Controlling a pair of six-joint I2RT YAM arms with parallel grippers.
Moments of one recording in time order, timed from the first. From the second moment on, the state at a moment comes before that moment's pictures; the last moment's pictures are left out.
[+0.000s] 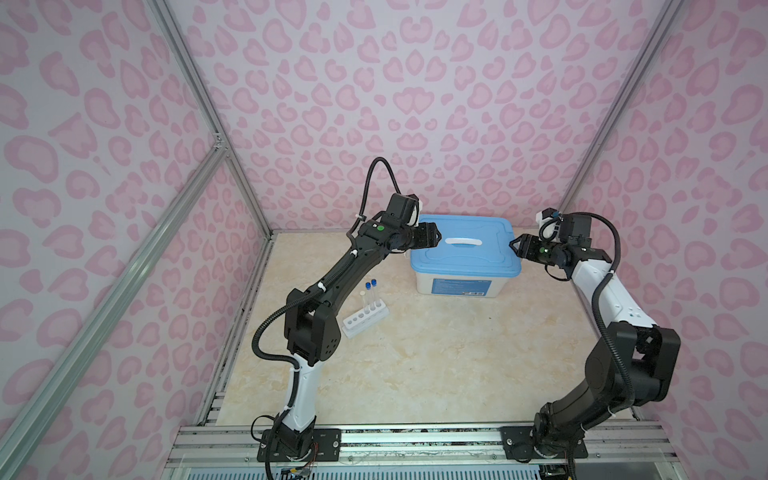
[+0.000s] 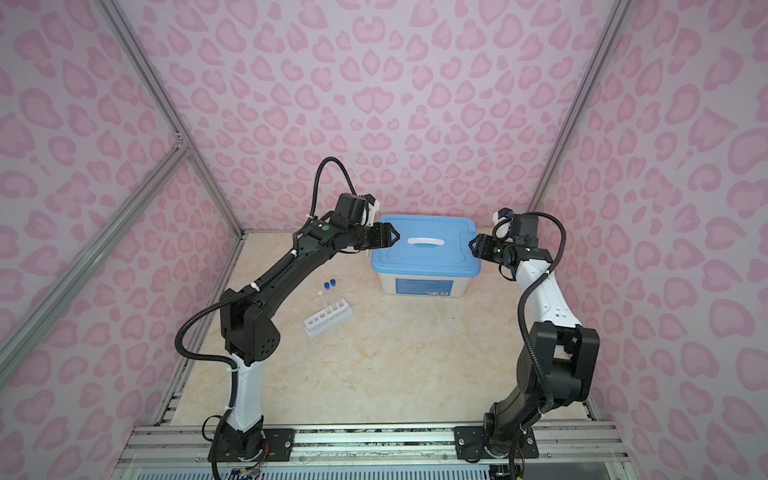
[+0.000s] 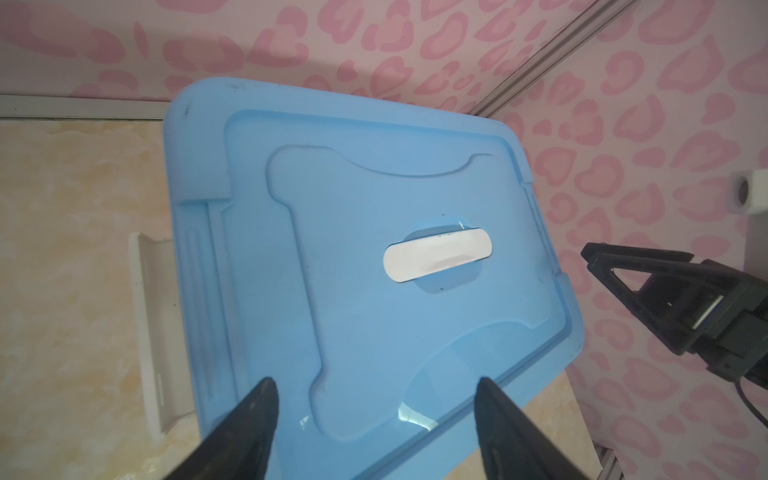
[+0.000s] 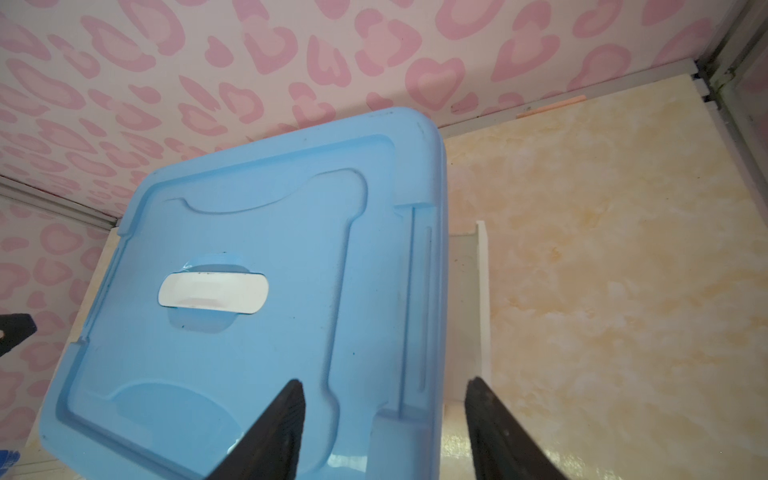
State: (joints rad) left arm -0.57 2.12 2.12 -0.67 0.25 -0.50; right arm -0.16 1.63 1.38 -0.46 -0.41 0.19
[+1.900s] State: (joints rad) left arm -0.66 2.22 2.21 -0.71 0.21 -0.45; right arm -0.25 1.78 1.28 -0.17 -0.66 0.34
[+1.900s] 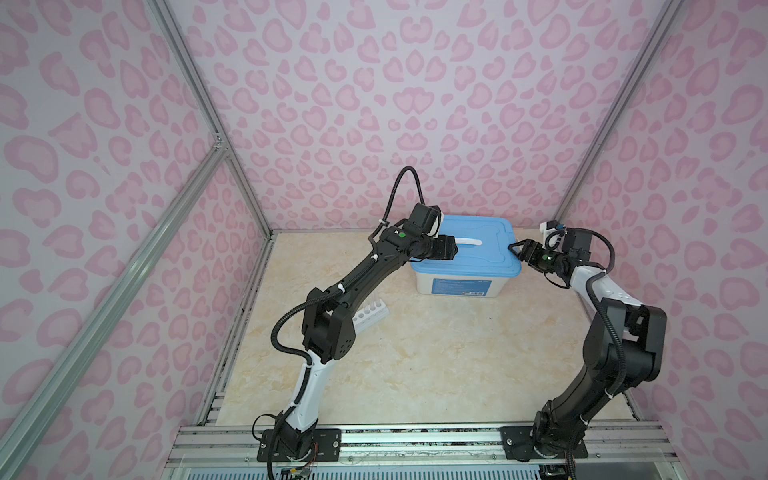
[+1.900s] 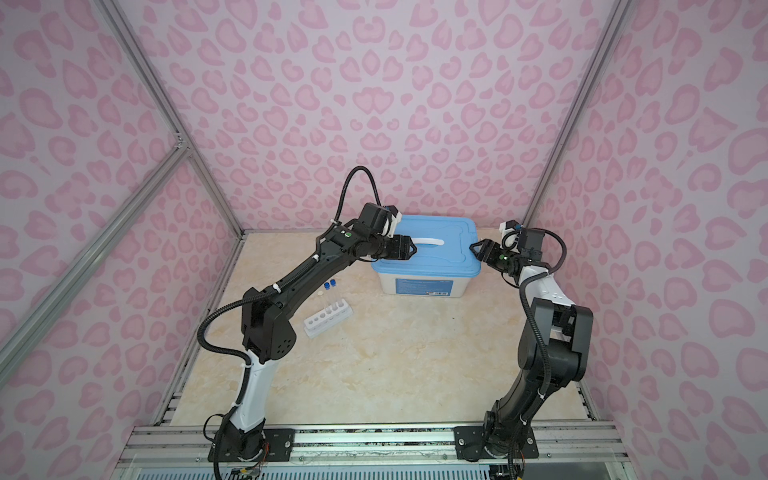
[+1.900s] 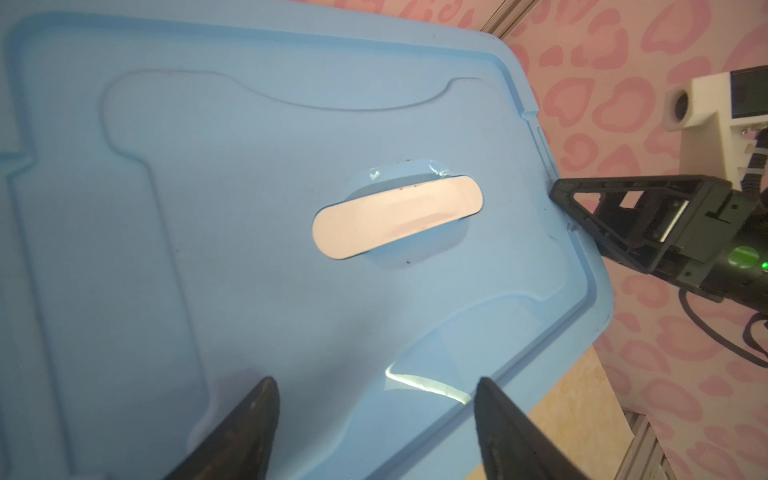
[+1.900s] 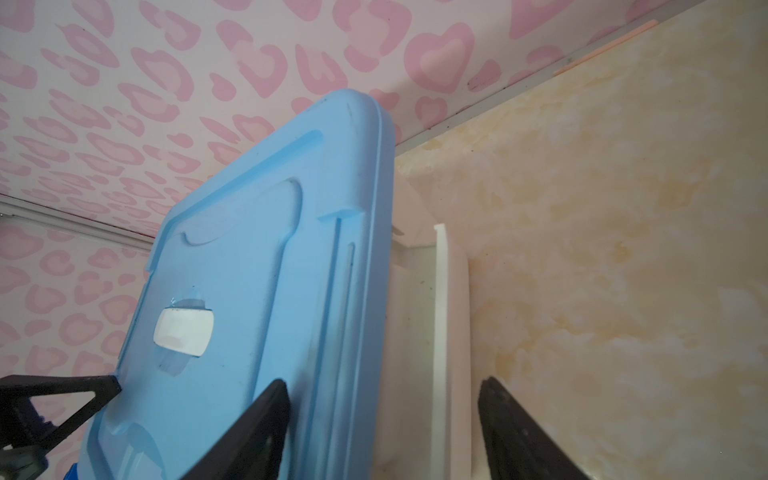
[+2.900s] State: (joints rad) left arm -0.66 2.23 2.21 -0.69 0.24 -0.45; right arm -0.18 1.77 1.40 -0.34 -0.49 0.23
